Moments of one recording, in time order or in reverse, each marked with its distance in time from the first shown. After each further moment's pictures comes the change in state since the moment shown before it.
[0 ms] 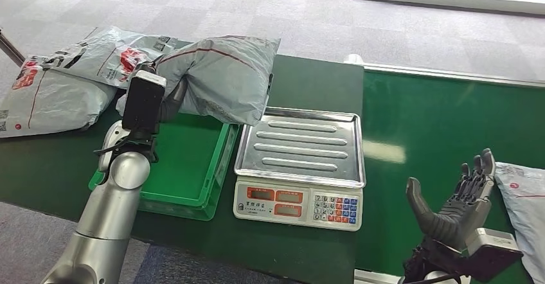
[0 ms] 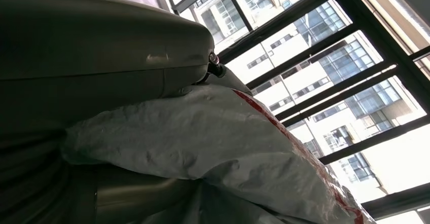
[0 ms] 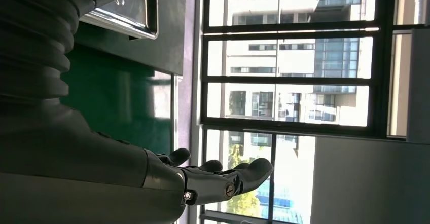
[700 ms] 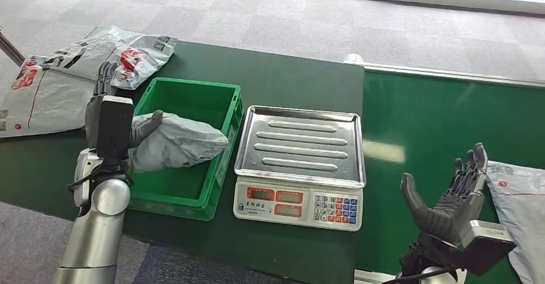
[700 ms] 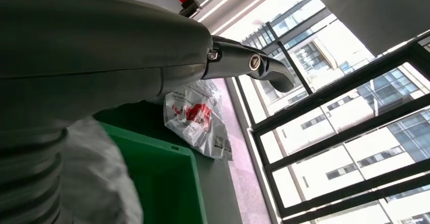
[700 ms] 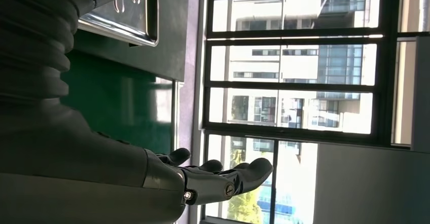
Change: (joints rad) left arm 0.178 0.008 0.182 -0.098 -0.187 0.093 0.097; right arm -0.023 0.021 -0.001 0.004 0.039 0.024 0.031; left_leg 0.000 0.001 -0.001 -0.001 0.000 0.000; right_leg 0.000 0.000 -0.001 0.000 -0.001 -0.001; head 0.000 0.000
